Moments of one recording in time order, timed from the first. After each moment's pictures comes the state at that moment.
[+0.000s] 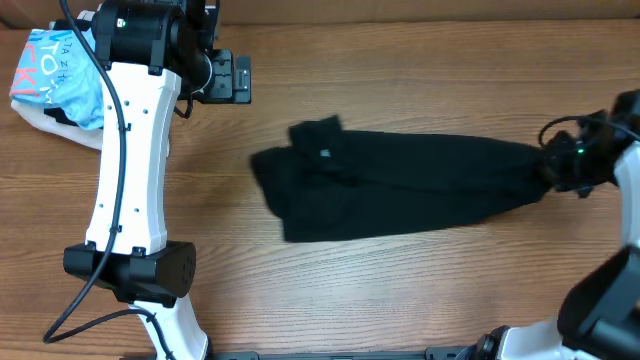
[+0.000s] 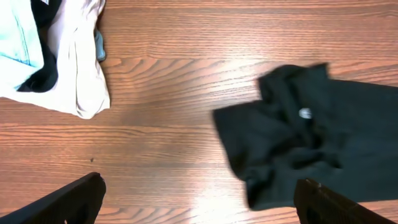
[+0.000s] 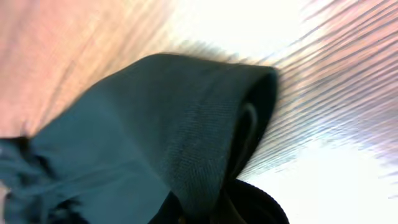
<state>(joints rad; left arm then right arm) -0.15 1.98 2.40 -1.62 -0.03 -0.18 -0.46 1.67 1.37 -1.05 -0.32 0.22</state>
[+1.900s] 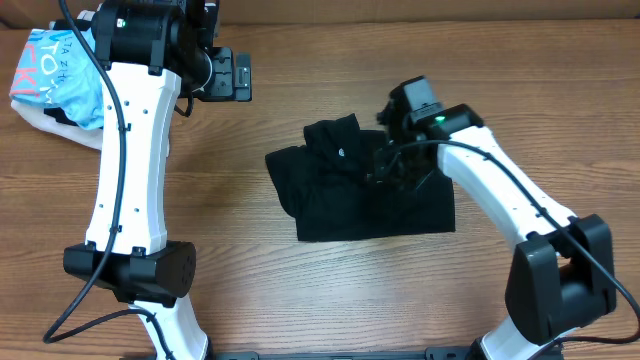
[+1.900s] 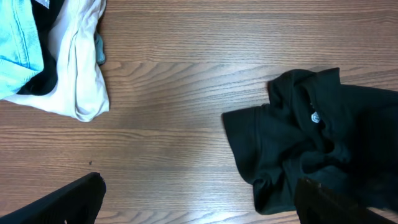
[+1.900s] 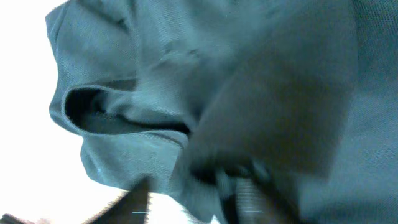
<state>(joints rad) -0.15 1.98 2.40 -1.61 -0.03 -0.19 0.36 1.80 1.37 -0.90 -0.32 0.33</state>
